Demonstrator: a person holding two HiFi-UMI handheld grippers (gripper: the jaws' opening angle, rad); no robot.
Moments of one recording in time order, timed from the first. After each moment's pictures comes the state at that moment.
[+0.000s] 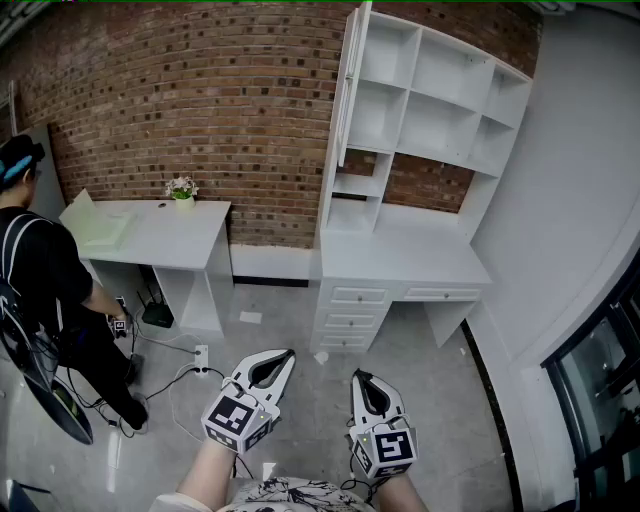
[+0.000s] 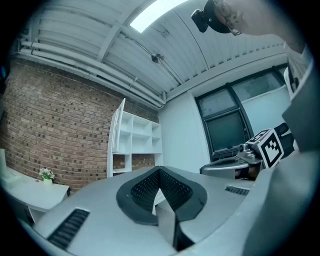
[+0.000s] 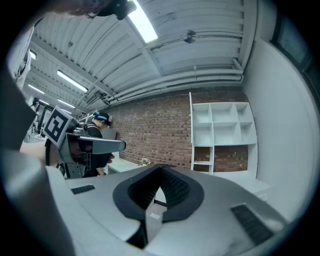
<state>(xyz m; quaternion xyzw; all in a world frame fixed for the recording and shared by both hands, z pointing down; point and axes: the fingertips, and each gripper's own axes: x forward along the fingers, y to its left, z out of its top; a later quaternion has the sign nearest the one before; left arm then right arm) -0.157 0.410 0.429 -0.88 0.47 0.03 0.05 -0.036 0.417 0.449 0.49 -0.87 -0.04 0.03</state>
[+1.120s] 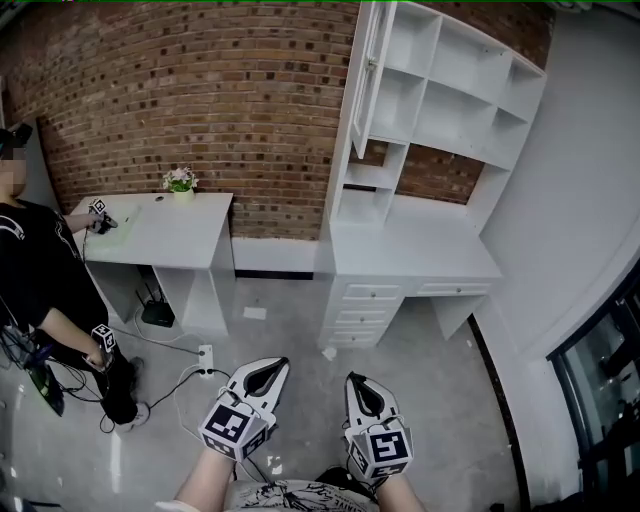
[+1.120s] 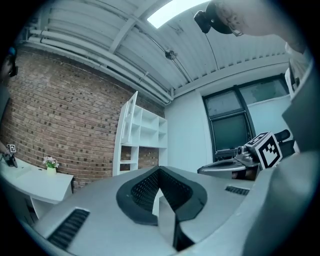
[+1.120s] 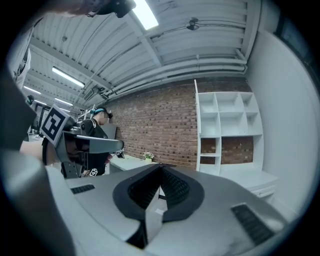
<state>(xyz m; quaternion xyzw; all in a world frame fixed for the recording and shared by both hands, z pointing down) -0.249 0.372 0.466 -0.88 0.47 0.02 0.00 -0.128 0.375 0.486 0.49 -0.87 -0.01 0.06</state>
